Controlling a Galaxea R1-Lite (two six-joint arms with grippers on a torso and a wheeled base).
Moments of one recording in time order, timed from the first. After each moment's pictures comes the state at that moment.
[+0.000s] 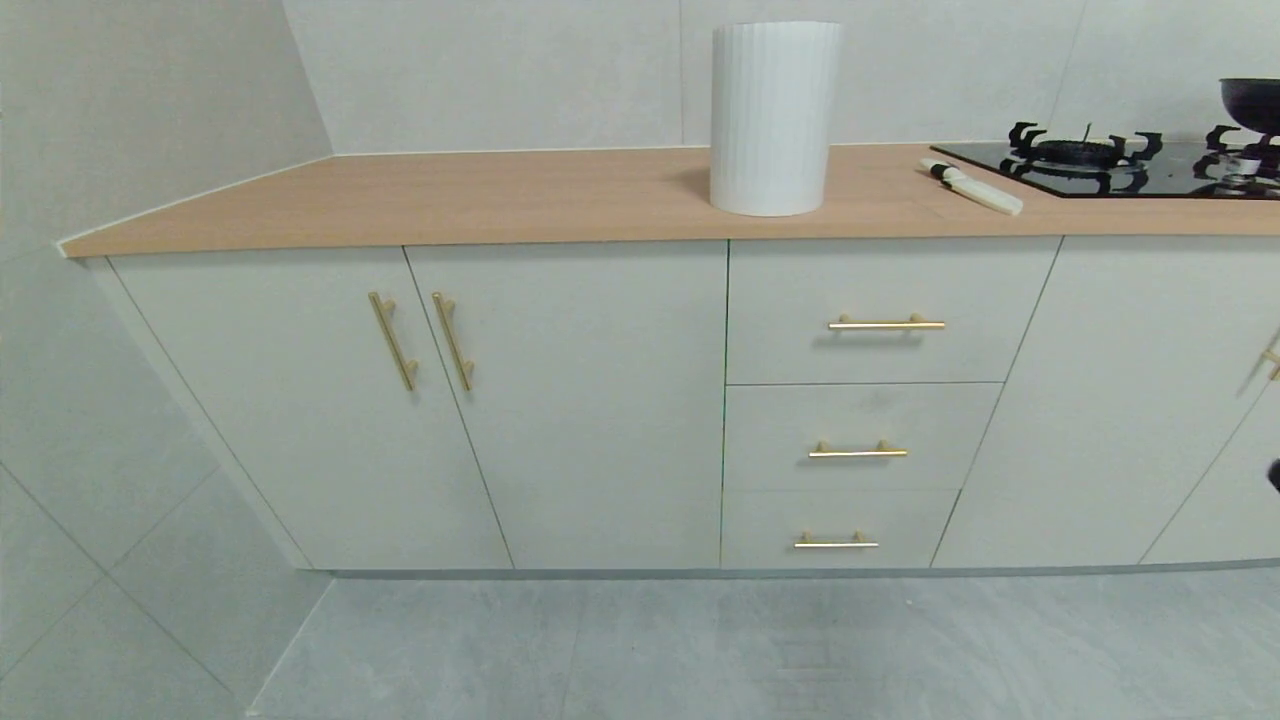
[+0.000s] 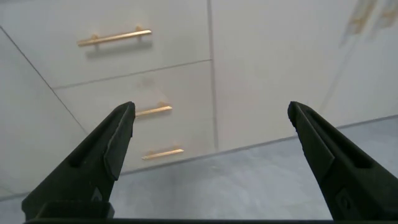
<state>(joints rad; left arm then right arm) 0.00 0.00 0.00 0.00 0.01 0.00 0.19 0.80 -0.26 -0.54 -0.40 0.06</state>
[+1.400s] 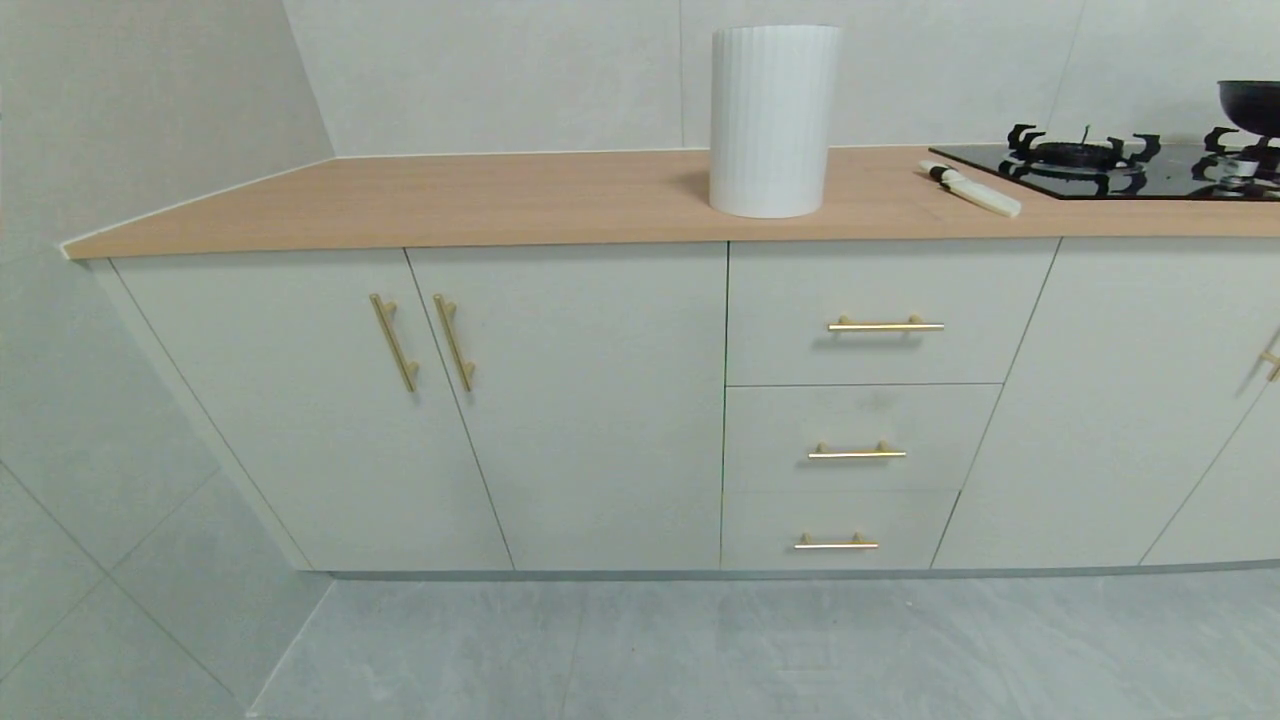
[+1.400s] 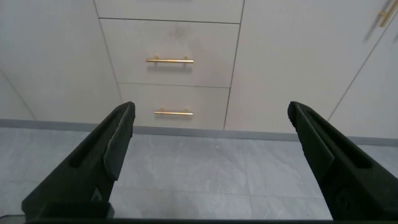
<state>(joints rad) 0.00 0.00 0.00 0.00 0.01 0.00 0.00 0.00 0.00 -0.01 0.02 -0.03</state>
